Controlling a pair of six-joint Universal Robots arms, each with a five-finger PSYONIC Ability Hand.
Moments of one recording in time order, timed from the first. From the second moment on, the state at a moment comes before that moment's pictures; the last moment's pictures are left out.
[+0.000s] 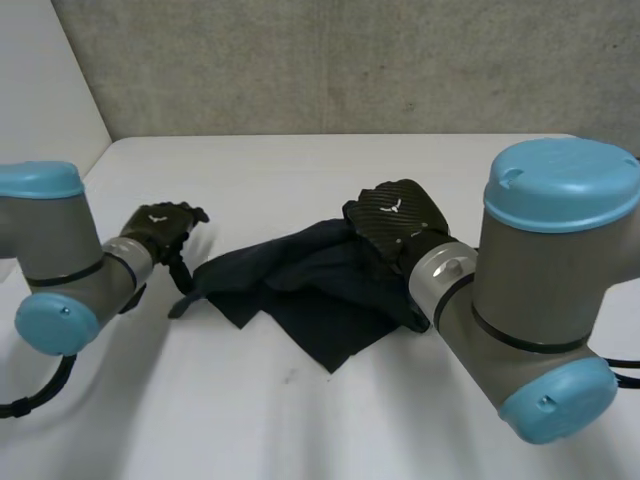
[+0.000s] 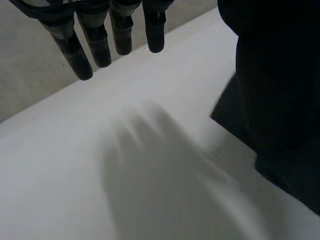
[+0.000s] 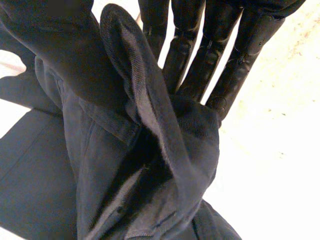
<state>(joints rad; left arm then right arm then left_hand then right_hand) 4.47 -2.20 -1.35 3.17 -1.46 3.41 2.25 -1.17 1.35 0.05 1.58 2.79 0.24 0.22 0.23 0.22 0.05 0.99 1.18 1.17 1.15 0.96</state>
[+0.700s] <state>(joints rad) 4.34 -2.01 -1.58 3.15 -1.55 3.27 2.22 -1.19 1.38 0.05 1.57 2.78 0.67 0.63 0.60 0.60 0.43 0.99 1.18 1.17 1.19 0.96</state>
